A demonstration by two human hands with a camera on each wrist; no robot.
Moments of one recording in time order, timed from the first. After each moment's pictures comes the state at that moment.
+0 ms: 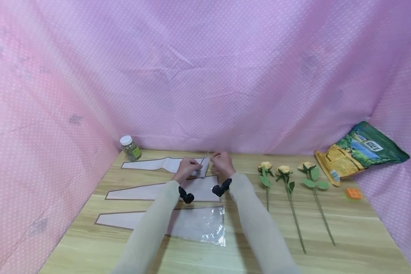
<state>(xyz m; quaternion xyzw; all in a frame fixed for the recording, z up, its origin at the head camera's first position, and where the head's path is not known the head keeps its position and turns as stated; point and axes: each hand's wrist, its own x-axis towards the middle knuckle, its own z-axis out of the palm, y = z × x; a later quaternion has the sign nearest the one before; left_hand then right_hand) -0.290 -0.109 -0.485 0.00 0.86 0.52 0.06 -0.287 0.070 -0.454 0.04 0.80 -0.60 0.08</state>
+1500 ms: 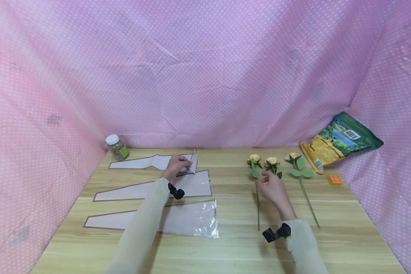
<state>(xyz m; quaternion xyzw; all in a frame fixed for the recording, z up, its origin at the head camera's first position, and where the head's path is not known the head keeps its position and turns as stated) -0.287 -0.113 -0.485 -0.03 0.83 0.54 0.09 -0.141 0.237 -0.445 0.06 0.89 -0.44 0.04</state>
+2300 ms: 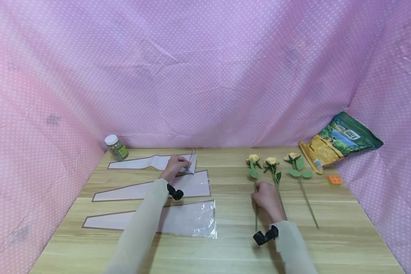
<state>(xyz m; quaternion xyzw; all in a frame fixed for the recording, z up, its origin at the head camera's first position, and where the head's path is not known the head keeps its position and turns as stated) -0.288 -0.113 -0.484 -0.03 0.85 0.53 0.09 -0.143 0.222 -0.475 0.06 0.94 -0.33 0.05</state>
